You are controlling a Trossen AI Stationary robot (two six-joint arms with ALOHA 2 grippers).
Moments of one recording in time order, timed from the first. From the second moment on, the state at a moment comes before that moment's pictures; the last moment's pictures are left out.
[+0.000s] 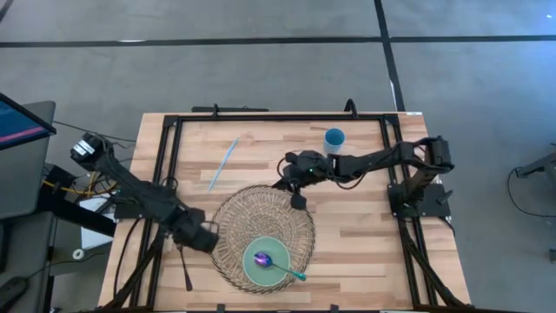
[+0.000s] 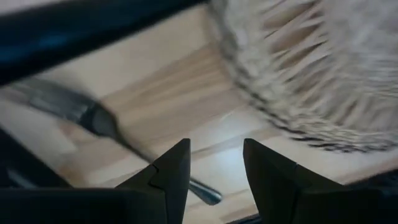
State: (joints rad) left arm -0.67 1.10 0.69 -0.73 0.16 -1.86; right arm -0.10 1.70 0.92 0.28 -0.16 -0.09
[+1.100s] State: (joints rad) left arm -0.98 1.33 0.69 -0.68 -0.04 -2.10; right arm -0.11 1.70 1.04 0.30 -0.30 -0.08
